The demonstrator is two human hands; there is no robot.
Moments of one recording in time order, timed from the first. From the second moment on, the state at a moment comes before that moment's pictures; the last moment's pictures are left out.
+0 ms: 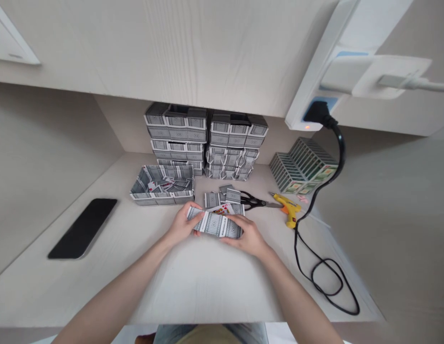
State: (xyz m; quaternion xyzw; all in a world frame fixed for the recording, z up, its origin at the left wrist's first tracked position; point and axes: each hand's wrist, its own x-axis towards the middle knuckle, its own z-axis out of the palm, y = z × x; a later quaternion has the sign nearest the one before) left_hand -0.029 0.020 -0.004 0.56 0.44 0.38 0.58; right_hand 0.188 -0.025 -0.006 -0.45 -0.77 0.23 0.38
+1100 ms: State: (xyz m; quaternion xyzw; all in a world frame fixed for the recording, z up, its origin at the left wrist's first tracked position) left_hand -0.038 0.013 0.008 0.76 0.42 0.32 0.38; right_hand 0.191 -0.025 -0.013 -0.48 -0.81 0.15 0.32
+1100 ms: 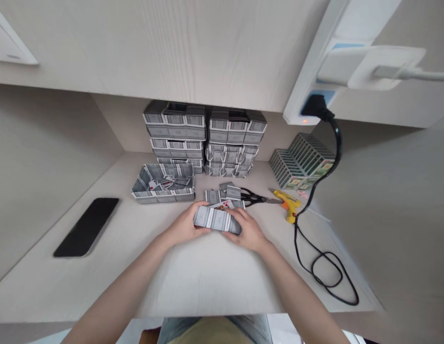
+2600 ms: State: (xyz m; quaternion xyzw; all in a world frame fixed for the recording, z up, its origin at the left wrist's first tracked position) left_hand -0.038 0.010 -0.015 0.89 0.33 0.24 0.19; right_hand 0.185 -0.026 -0.023 -0.41 -0.84 0.09 0.34
